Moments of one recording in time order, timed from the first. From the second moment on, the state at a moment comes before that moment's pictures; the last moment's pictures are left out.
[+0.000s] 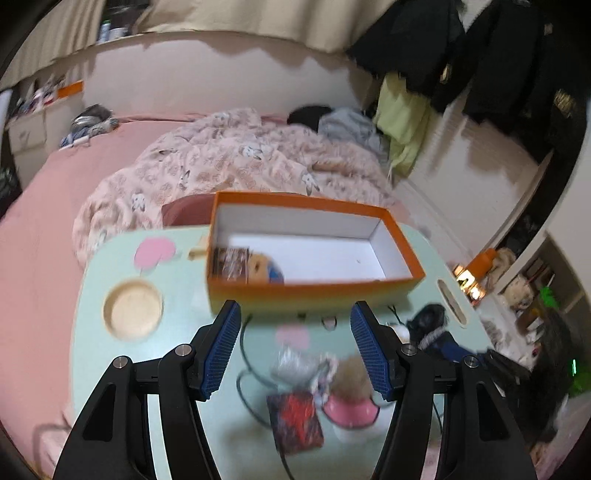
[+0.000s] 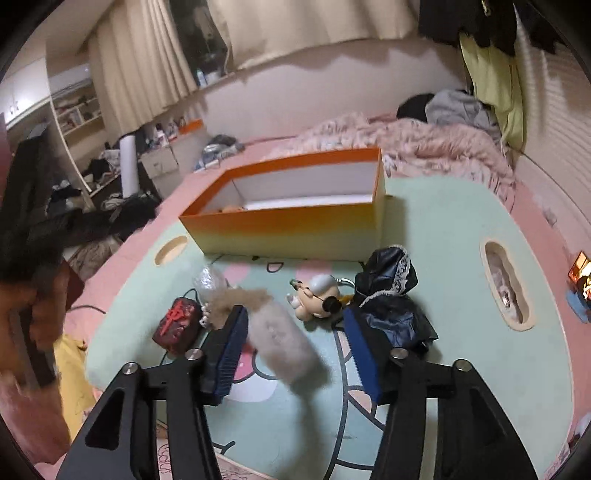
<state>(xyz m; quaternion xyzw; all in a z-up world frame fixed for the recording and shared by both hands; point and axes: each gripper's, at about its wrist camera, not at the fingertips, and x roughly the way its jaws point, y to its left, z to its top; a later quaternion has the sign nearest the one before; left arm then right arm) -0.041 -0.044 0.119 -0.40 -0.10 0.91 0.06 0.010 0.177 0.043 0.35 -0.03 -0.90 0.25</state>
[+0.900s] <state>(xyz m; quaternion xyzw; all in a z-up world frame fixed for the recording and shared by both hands) -0.162 -0.025 0.082 -0.53 -0.04 0.84 0.03 0.006 0.183 0.036 0.38 -0.07 -0.89 0.26</state>
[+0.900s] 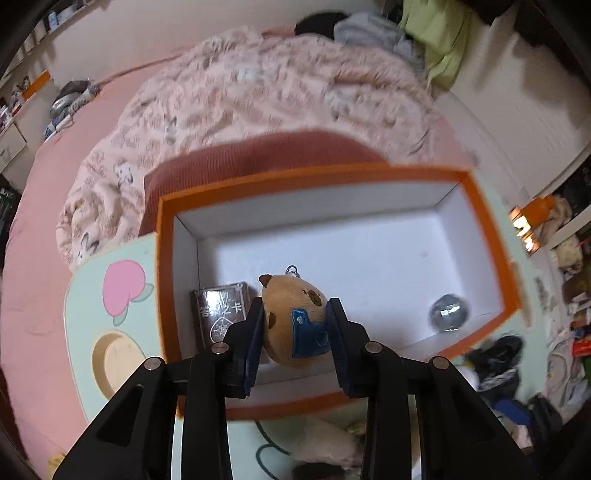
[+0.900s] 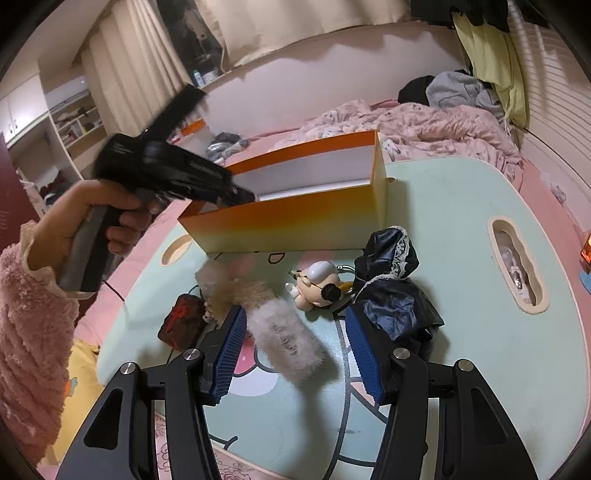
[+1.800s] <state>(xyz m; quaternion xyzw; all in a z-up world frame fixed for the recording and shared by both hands) 0.002 -0.072 0.022 -0.42 -0.19 0.89 0.03 0.007 0.183 0.038 0.38 -0.06 -0.89 0.25</state>
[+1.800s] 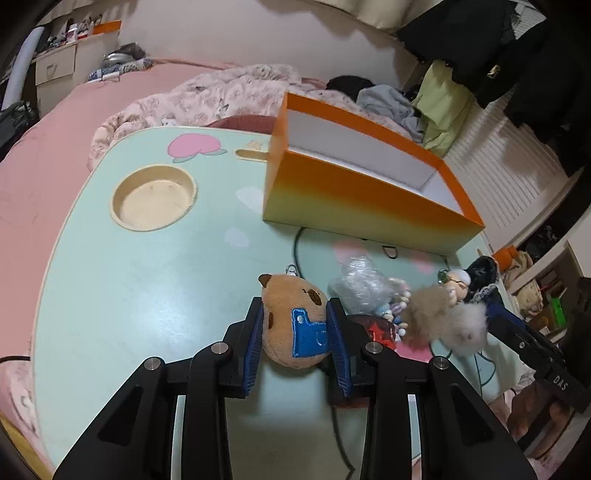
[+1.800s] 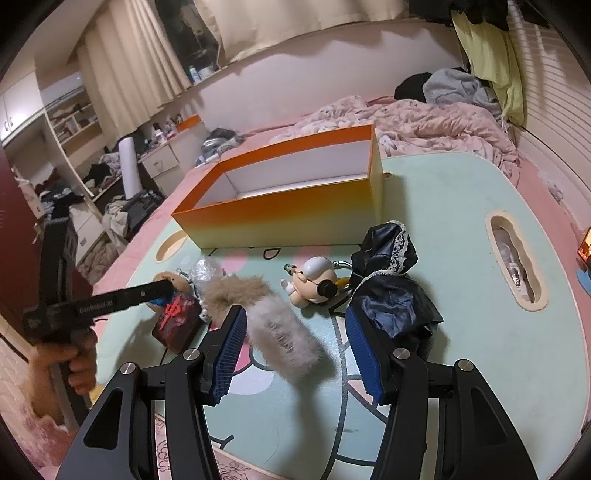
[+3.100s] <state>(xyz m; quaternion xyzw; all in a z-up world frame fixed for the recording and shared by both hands) 0.031 -0.084 0.005 -0.32 -0.23 0.92 0.03 -0.215 0.005 0.038 0.61 0.05 -0.76 0.21</state>
